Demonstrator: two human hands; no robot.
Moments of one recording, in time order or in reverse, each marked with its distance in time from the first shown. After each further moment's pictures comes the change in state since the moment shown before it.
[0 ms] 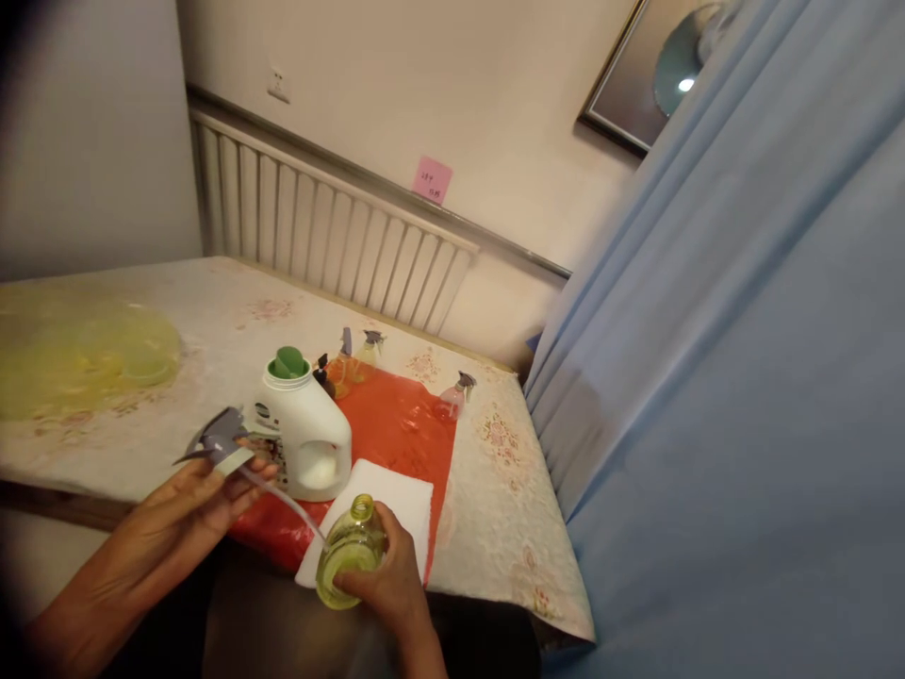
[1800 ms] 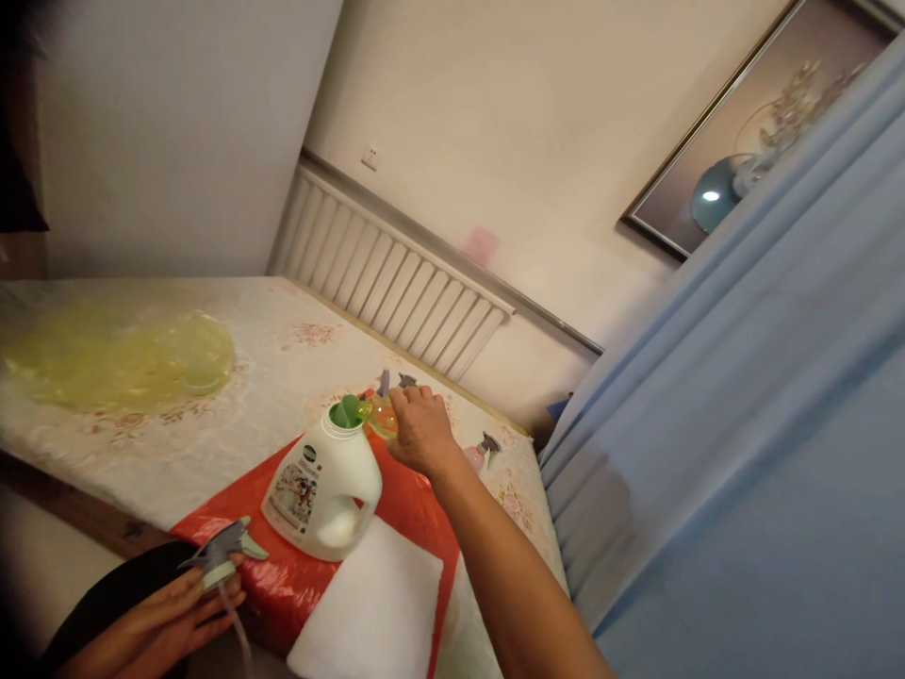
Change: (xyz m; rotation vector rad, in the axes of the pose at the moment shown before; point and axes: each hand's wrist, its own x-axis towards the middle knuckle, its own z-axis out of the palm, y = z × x) left_hand 0.006 -0.068 -0.179 -0.299 0.018 -0.344; right_hand 0.172 -0.191 0.048 -1.595 -0.135 -0.821
